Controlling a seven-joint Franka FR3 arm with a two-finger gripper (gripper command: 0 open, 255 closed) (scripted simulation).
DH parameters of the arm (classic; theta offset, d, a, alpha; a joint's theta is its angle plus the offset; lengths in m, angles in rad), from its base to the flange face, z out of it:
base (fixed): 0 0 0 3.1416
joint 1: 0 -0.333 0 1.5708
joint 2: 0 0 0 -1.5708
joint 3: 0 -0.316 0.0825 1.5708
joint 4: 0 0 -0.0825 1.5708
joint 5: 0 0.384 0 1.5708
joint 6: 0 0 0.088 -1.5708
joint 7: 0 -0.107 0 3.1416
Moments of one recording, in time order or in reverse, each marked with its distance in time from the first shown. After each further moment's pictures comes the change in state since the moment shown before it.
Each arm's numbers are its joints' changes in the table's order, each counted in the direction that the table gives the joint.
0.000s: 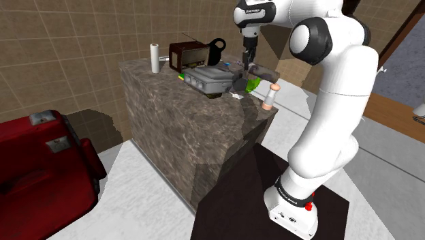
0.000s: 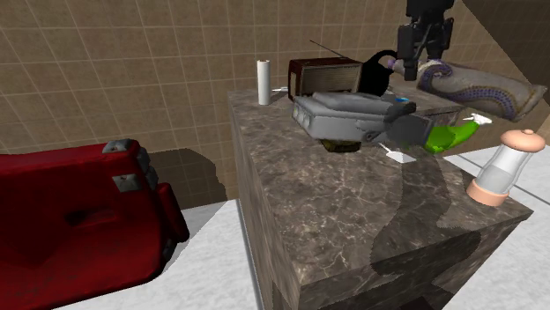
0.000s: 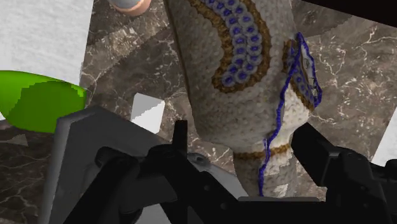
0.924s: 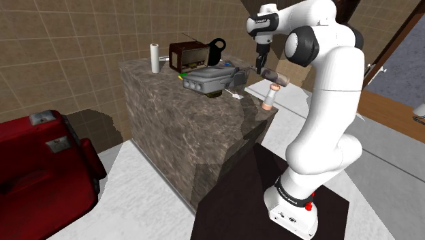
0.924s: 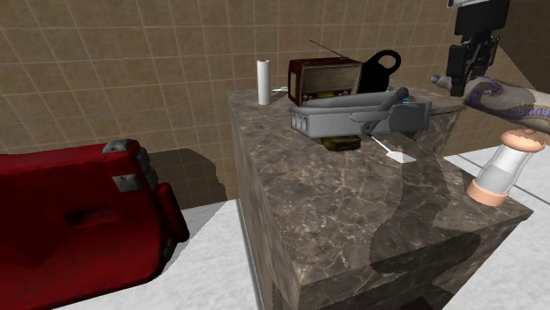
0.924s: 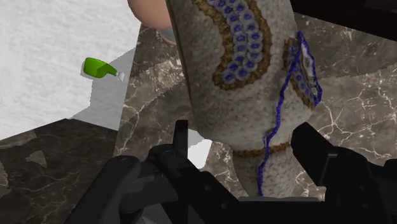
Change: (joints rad) arm 0.133 0.124 0.050 -0.086 0.031 0.064 0.171
